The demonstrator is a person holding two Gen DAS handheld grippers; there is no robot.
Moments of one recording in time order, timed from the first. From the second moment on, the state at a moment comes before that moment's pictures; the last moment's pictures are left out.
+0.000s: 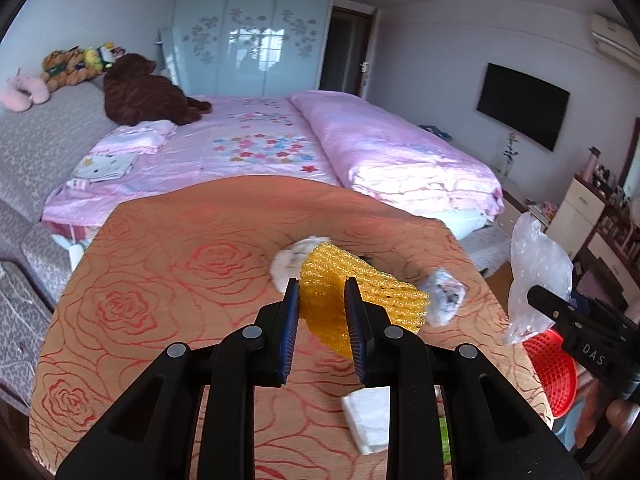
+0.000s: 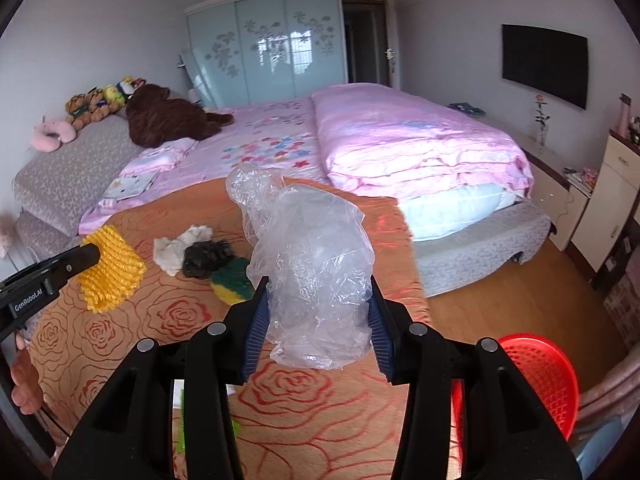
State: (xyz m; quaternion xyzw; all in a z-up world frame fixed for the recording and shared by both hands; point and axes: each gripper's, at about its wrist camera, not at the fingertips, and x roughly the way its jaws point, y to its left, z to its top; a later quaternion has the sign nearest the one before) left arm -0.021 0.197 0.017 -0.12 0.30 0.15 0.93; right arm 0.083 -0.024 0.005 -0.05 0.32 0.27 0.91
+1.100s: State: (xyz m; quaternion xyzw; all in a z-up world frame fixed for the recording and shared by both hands) left arm 0.056 0.024 0.014 -0.02 0.35 -0.05 0.94; right arm 0.088 -0.185 0.006 0.00 0.33 0.12 0.94
